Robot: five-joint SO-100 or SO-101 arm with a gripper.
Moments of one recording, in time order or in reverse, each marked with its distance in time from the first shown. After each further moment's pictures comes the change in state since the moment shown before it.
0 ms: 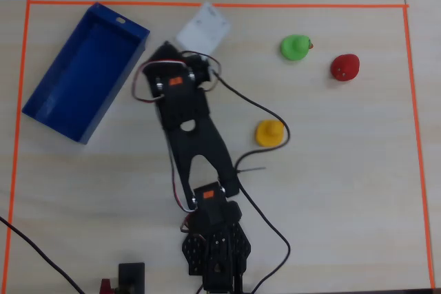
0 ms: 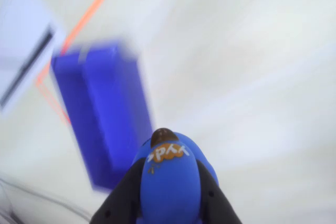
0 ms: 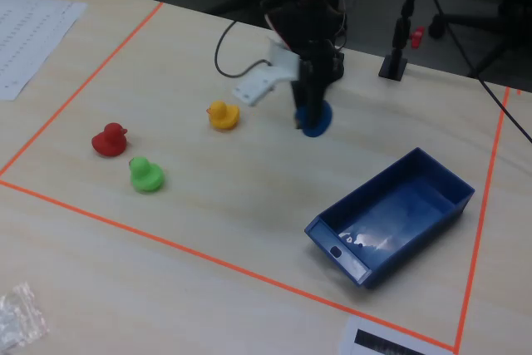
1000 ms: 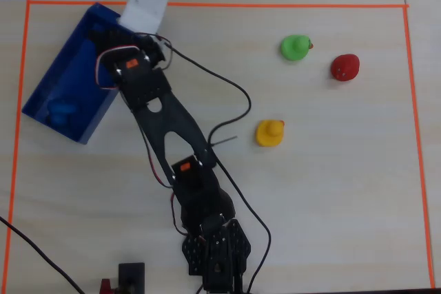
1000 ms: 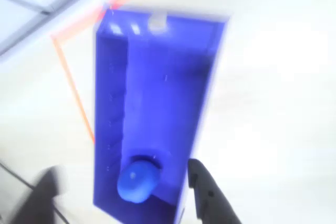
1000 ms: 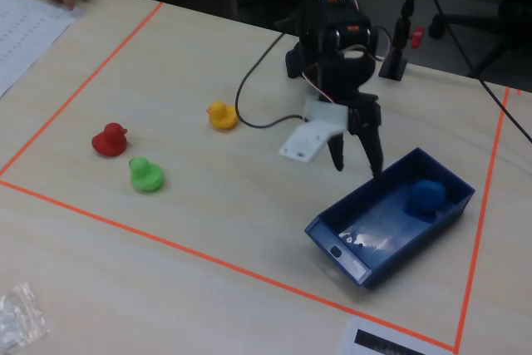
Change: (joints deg) arm -5.4 -15.4 -8.0 -15.3 -7.6
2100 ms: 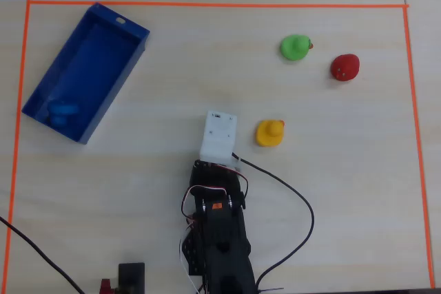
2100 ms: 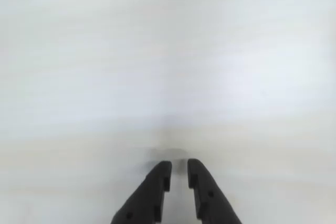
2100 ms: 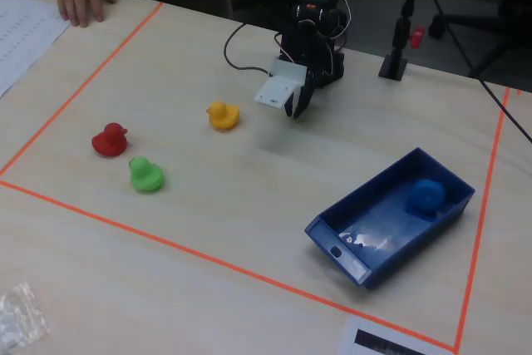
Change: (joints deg) arm 17.5 115.8 122.2 1.8 -31.0
